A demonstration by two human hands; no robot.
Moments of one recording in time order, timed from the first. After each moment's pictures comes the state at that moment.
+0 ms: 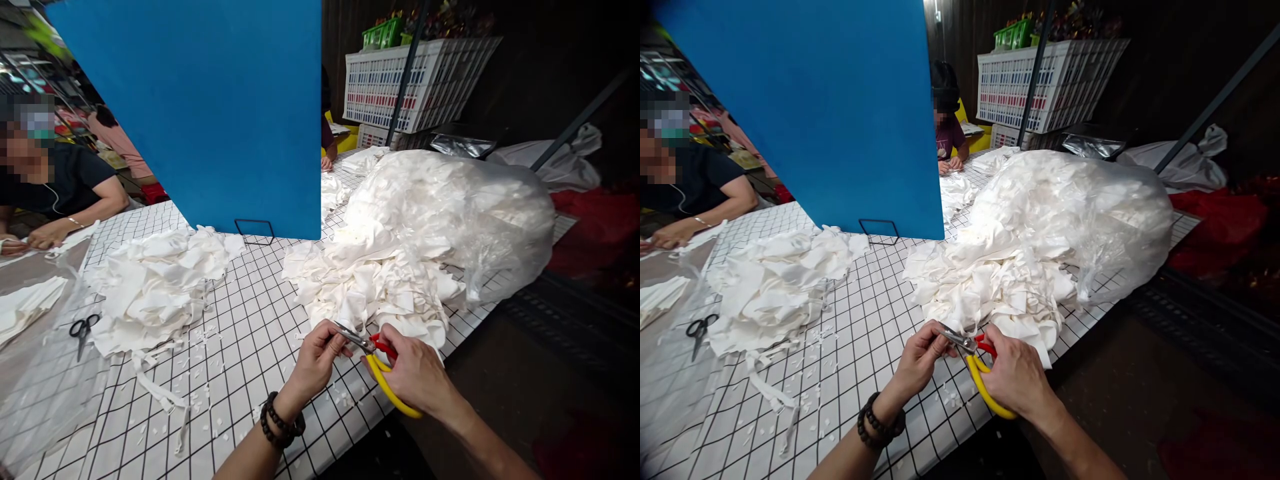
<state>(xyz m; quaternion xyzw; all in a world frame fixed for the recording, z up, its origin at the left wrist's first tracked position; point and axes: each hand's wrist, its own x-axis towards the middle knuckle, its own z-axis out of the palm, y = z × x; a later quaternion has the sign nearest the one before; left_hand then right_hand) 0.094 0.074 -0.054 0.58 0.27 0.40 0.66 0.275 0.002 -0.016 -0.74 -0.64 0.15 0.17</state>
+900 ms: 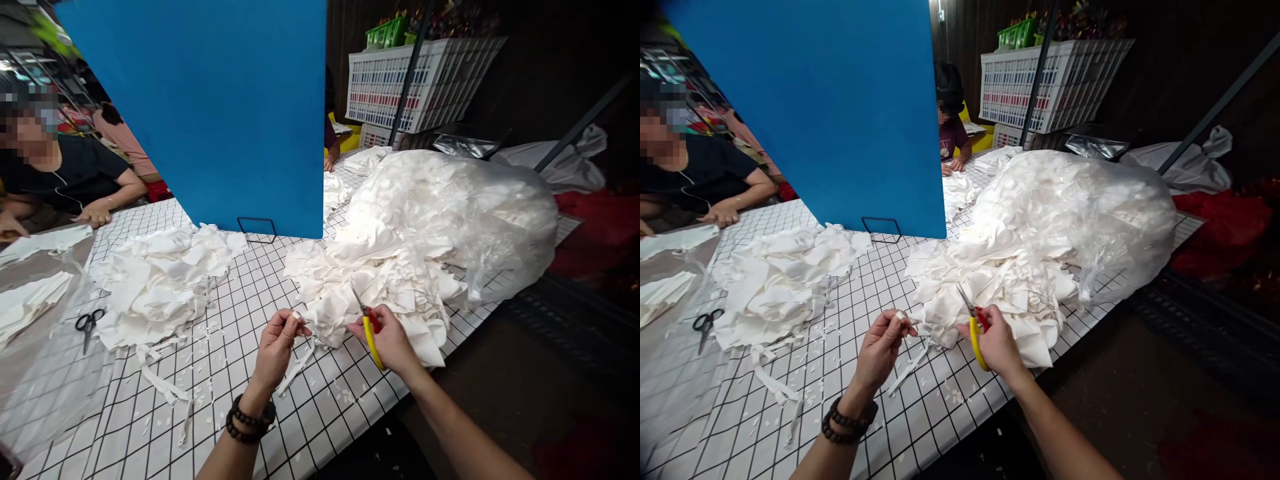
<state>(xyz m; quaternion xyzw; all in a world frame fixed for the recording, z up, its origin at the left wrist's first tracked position) 0.043 0.091 -0.040 0.43 0.32 0.51 0.68 0.263 0.045 -0.070 -0.66 -0.45 0.36 0.48</state>
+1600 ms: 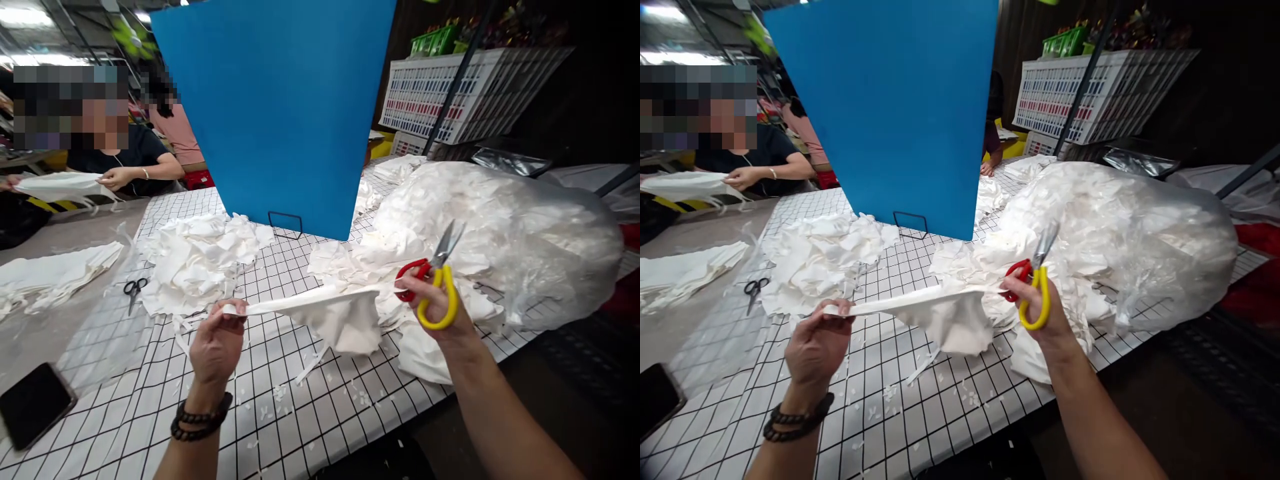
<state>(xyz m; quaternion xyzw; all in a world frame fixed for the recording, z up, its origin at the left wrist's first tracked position) -0.076 0.096 -0.006 0.36 0.28 0.68 0.57 0.279 0.093 0.029 -0.45 -0.37 0.48 0.66</state>
